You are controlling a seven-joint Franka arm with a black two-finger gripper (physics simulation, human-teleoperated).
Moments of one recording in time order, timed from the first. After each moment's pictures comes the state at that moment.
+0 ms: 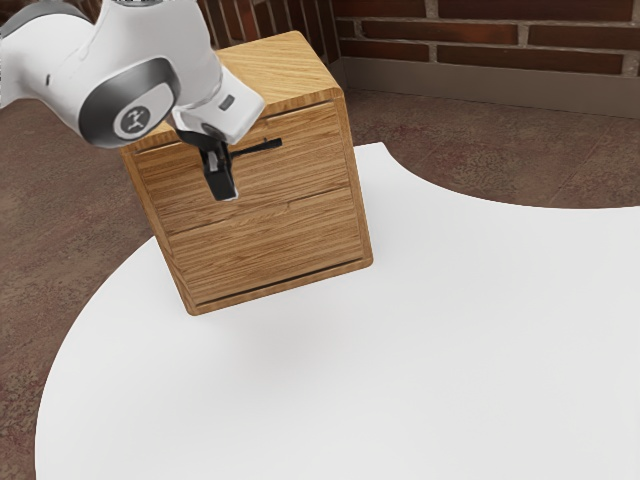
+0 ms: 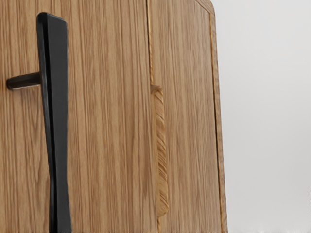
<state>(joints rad) -1.80 -0.33 1.68 -1.48 0.74 1.83 0.60</state>
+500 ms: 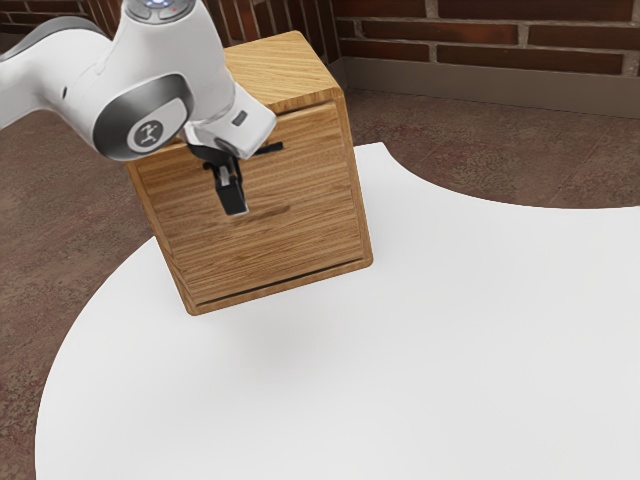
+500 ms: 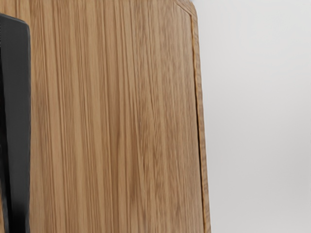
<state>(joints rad) -1.84 -0.34 1.71 -1.51 0.73 1.84 0.58</state>
